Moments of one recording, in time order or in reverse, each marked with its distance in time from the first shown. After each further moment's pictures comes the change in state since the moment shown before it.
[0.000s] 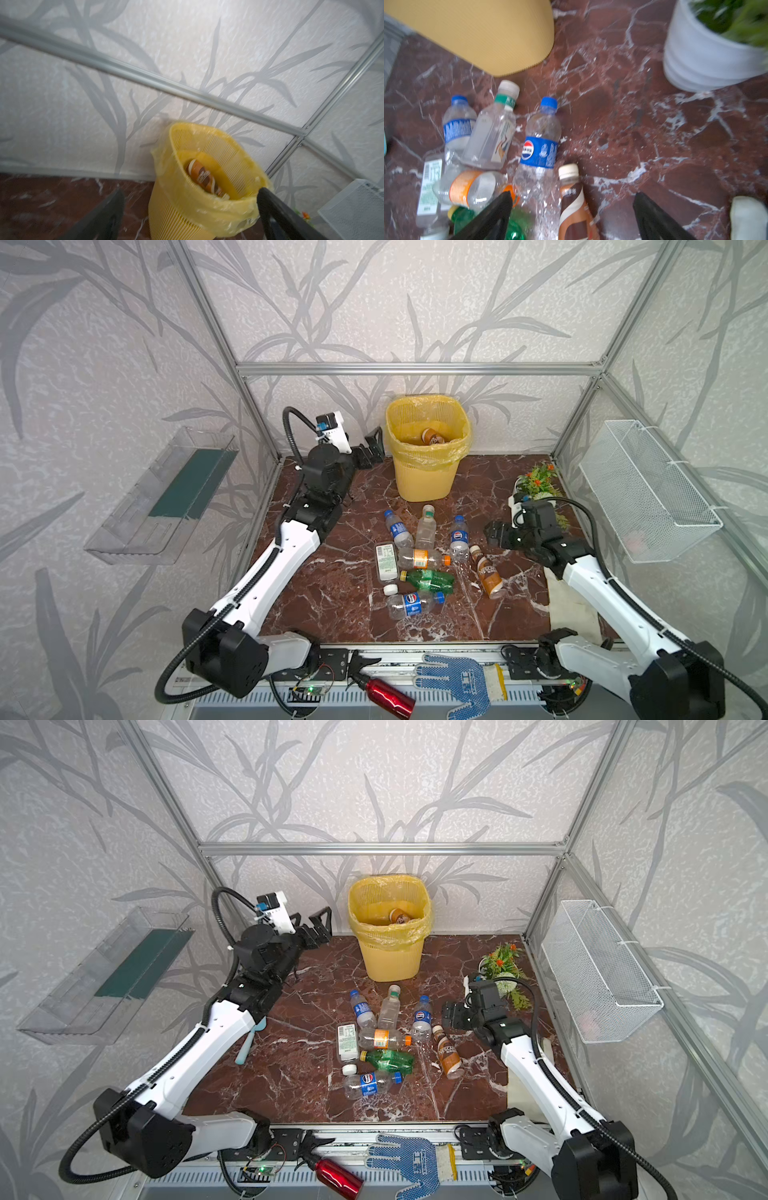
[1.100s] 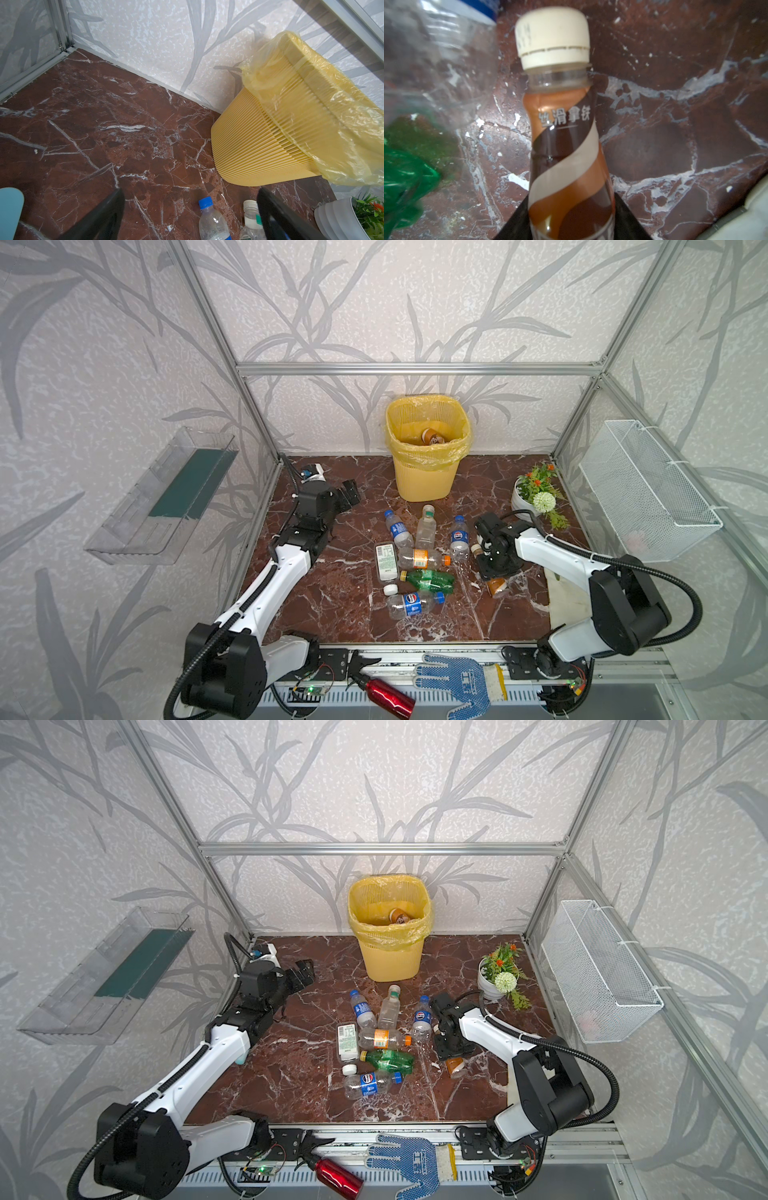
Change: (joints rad) left arm 0.151 -0.109 -0.323 -0.112 0.009 -0.139; right arm 0.154 0.400 0.105 -0.334 0.091 -0.087
